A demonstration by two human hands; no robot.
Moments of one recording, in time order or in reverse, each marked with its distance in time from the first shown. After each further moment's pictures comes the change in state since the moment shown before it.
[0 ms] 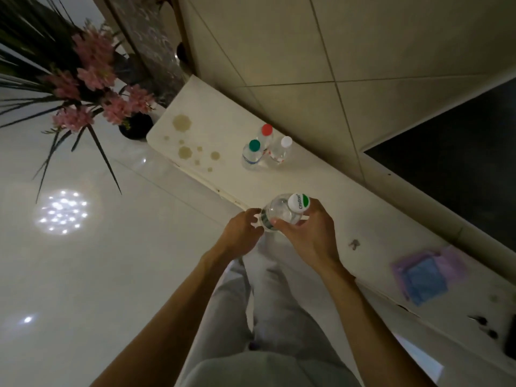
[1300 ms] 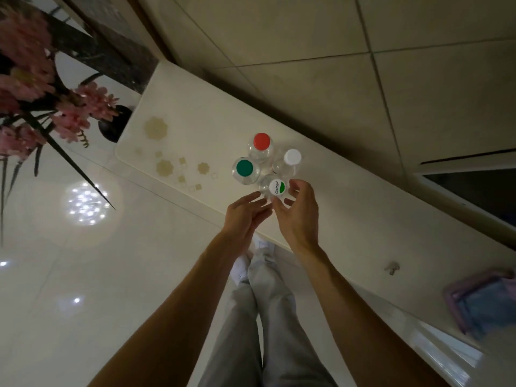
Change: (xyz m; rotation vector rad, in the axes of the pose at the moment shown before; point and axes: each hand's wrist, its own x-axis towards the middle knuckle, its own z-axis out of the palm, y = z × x) left_hand 0.206 0.001 0.008 -1.119 0.095 -0.405; right_hand 0.210 0.084 0.101 0.098 0.105 0.107
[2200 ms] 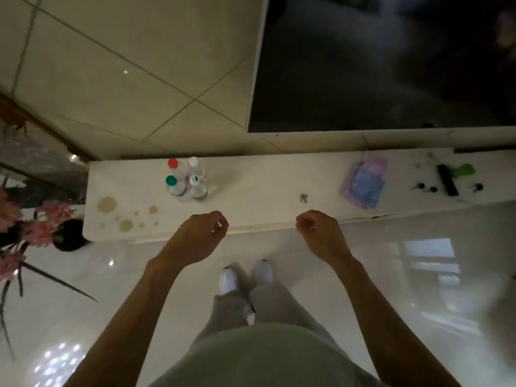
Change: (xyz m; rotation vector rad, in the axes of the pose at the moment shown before) left_hand -0.308 -0.005 -0.022 1.811 -0.489 0.839; right_hand -0.324 0.014 -0.220 -0.134 0.263 0.151
